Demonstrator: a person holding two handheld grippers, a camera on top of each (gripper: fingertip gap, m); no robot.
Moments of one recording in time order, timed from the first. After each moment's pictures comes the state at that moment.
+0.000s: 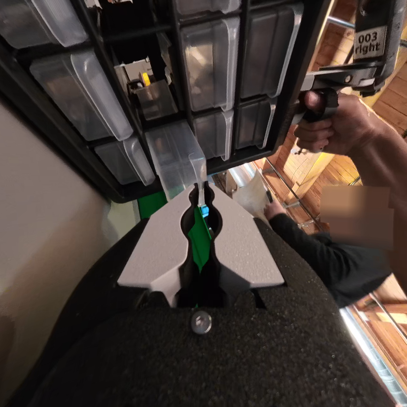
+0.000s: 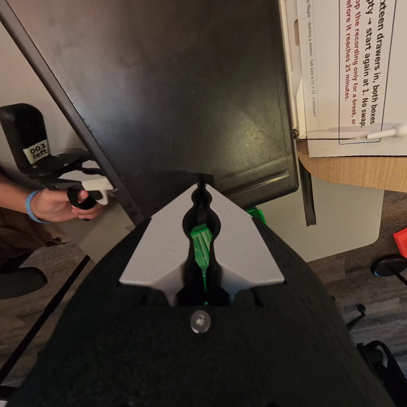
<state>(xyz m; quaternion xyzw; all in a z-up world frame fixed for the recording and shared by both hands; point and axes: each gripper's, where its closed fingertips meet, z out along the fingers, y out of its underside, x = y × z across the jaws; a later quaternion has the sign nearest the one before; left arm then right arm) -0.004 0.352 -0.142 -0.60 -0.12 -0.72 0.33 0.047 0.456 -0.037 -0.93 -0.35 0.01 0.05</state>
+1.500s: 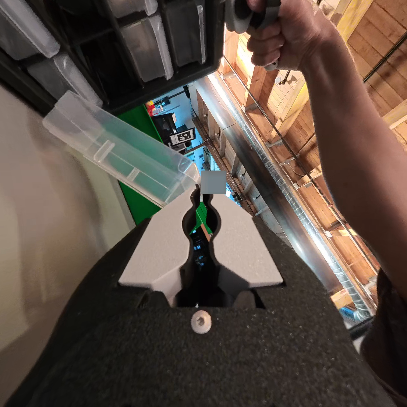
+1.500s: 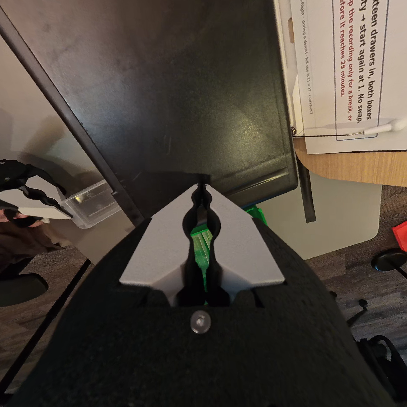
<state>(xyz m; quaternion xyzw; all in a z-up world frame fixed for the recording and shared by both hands) -0.047 0.255 -0.128 -0.60 0.02 -0.76 0.26 0.047 0.456 -0.037 -0.94 -0.34 0.00 0.05</state>
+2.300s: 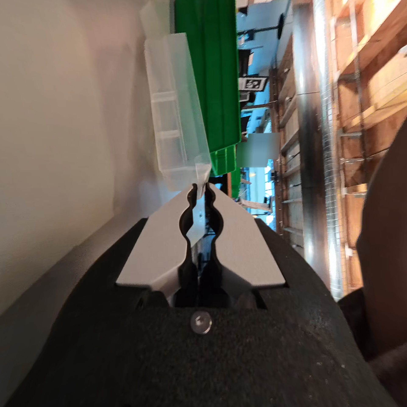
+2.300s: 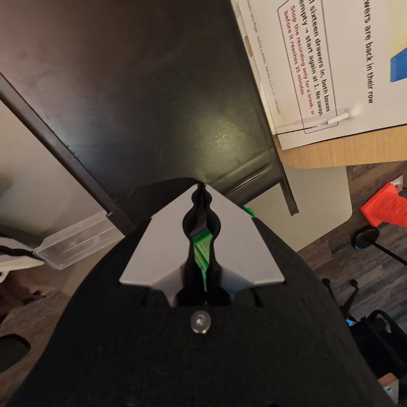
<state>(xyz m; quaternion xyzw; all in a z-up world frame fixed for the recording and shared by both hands) -0.070 0.186 -0.187 -0.75 -0.02 -0.66 0.09 0.048 0.463 -0.035 -0.95 -0.29 -0.07 0.13</state>
